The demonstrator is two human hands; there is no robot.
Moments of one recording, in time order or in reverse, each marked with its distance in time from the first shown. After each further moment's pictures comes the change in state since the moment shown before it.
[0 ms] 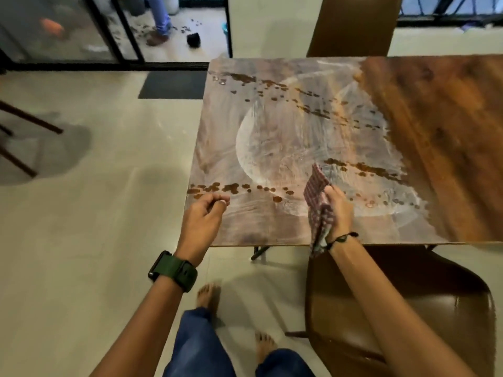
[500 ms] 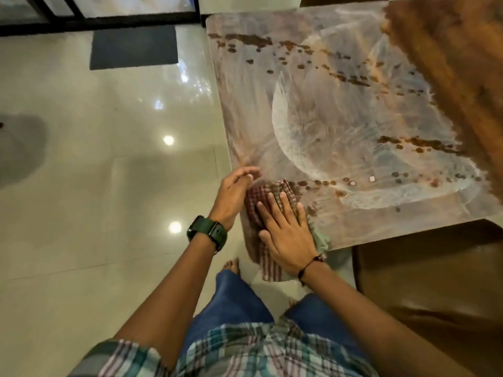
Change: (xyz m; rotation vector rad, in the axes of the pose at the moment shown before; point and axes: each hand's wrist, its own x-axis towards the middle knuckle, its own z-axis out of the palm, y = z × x) left_hand 0.153 -0.053 -0.077 -0.213 -0.378 -0.112; right_hand -0.043 0.155 0.150 -1.731 -0.307 -0.707
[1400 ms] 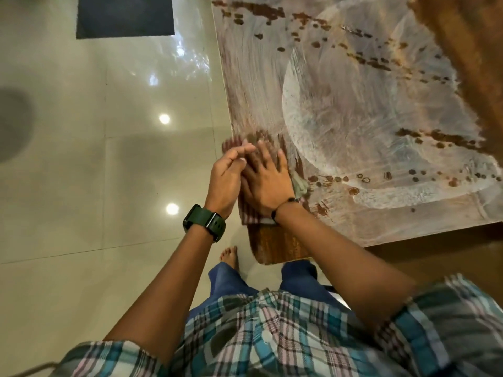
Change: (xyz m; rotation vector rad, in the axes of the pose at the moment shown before) left_hand 0.023 -0.001 -0.017 -0.066 0.084 0.110; right_hand 0.109 -0.018 -0.014 -0.065 -0.142 -0.063
